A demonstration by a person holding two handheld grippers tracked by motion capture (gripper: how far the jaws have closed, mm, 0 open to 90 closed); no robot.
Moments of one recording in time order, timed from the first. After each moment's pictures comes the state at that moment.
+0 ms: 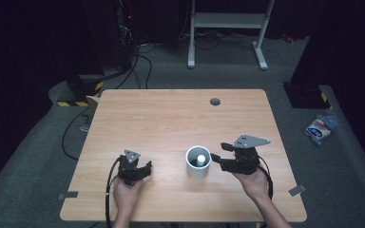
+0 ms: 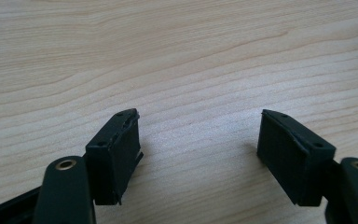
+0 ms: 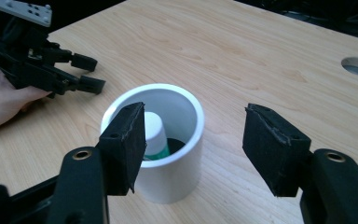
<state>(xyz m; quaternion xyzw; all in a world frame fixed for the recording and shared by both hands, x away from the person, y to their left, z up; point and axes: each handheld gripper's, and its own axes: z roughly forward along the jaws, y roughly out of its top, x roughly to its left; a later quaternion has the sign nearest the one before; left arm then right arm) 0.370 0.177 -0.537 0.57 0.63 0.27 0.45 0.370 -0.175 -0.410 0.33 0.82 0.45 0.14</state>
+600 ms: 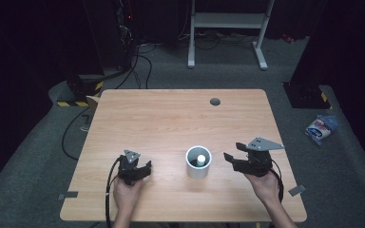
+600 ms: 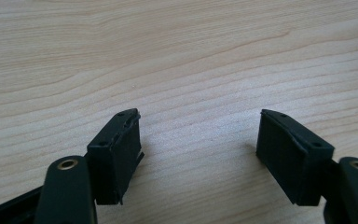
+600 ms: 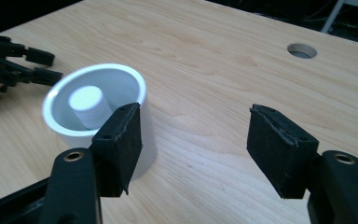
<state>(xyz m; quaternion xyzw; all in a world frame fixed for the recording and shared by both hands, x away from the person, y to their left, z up) 0.371 0.176 -0.537 0.57 0.64 0.27 0.45 0.369 -0.211 -0.424 0.37 0.80 0.45 0.18</state>
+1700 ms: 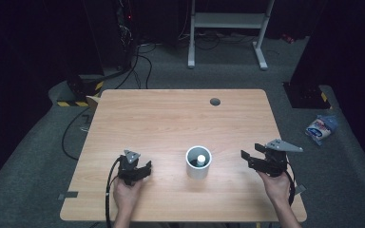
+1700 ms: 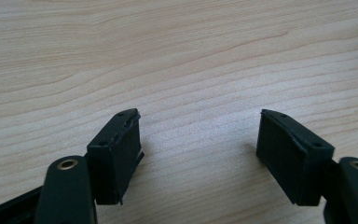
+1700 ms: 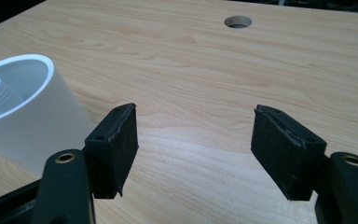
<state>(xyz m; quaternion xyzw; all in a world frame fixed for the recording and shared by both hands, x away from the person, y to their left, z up) 0.370 0.176 -0.537 0.57 0.64 0.27 0.45 0.378 -0.262 -0.448 0.46 0.75 0.44 0.19</state>
